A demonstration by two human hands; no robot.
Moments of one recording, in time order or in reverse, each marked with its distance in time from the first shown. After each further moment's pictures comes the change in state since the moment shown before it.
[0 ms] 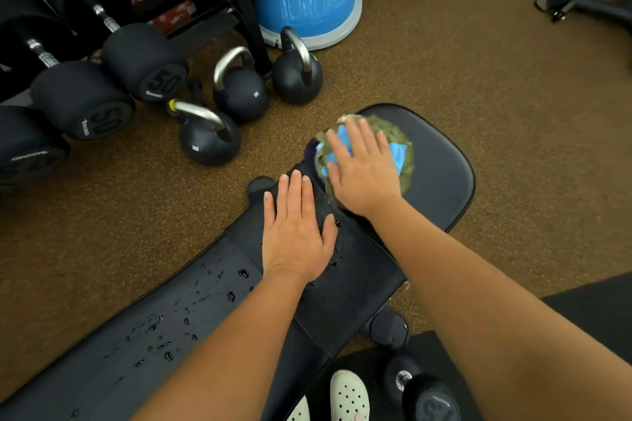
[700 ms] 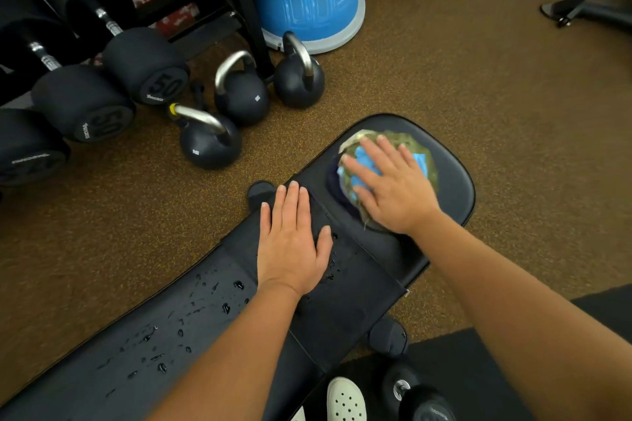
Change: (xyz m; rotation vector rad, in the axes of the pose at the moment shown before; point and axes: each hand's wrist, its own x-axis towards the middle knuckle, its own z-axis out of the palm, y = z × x) left_hand 0.000 -0.003 0.003 -0.052 0.024 -0.005; right_hand -0.019 0.058 0.000 0.008 0.032 -0.211
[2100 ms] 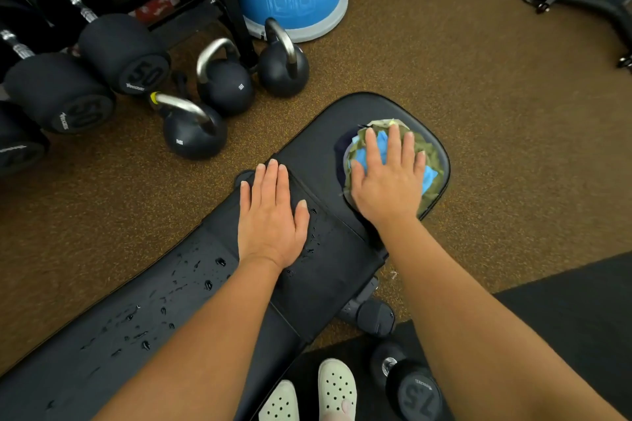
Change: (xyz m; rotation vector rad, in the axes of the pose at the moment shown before) left_hand -0.001 0.002 0.000 0.045 0.028 -0.006; right_hand -0.030 -0.030 0.010 0.036 0.100 0.590
